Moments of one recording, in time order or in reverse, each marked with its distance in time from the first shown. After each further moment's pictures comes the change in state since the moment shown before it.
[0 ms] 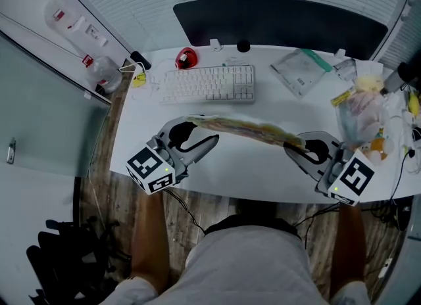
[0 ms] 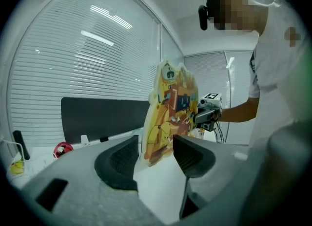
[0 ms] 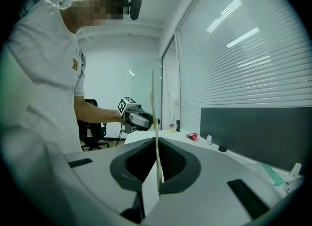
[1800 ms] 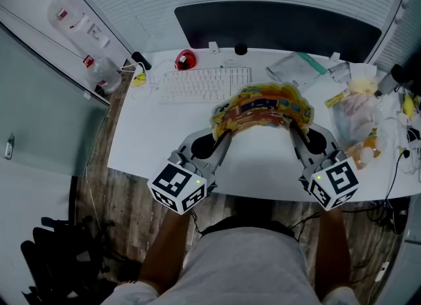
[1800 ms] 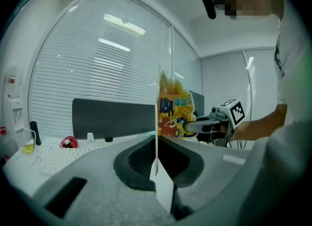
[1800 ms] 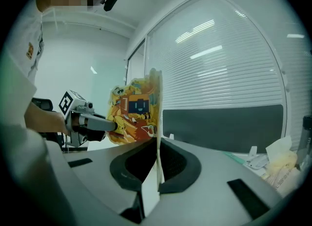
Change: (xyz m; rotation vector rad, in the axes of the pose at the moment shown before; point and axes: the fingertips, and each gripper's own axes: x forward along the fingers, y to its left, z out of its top) left arm 0.027 -0.050 0.020 -0.084 -0.053 0.215; right arm -0.024 -0.045 -0.006 0.114 -0.031 -0.492
